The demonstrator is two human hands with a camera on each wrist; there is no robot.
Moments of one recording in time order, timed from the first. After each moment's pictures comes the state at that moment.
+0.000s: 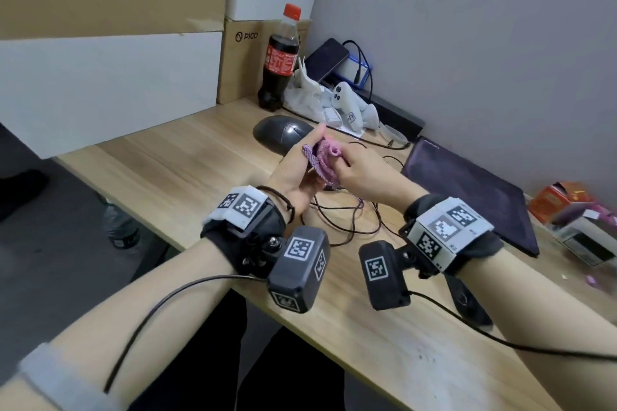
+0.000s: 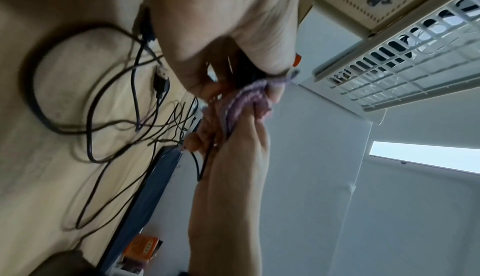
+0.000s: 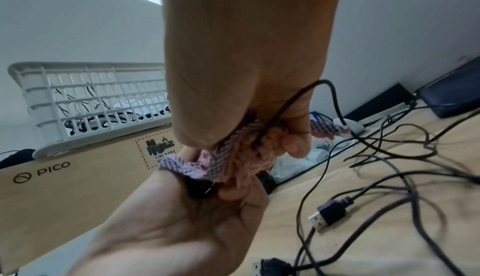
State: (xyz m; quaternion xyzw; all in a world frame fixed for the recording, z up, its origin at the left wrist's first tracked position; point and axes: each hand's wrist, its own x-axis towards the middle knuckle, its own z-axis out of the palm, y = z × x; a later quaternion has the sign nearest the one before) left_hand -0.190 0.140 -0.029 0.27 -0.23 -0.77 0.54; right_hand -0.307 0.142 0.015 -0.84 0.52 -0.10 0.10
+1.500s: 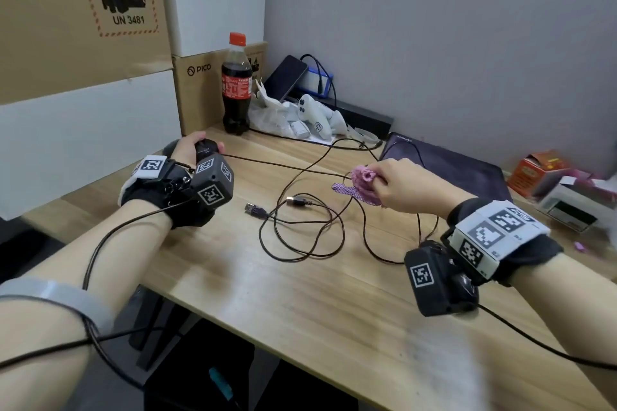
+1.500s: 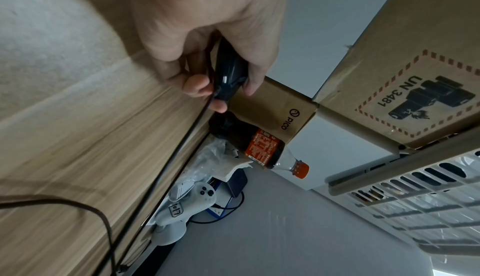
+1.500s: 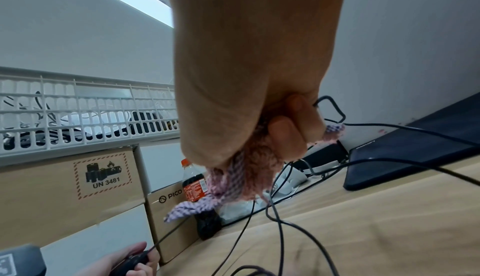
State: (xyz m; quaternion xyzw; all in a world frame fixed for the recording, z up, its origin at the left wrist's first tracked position) left_hand -0.082 0.038 -0.054 0.42 -0.14 -0.73 0.52; right_hand -0.414 0.159 0.031 -0.79 0.61 -0.02 0.04
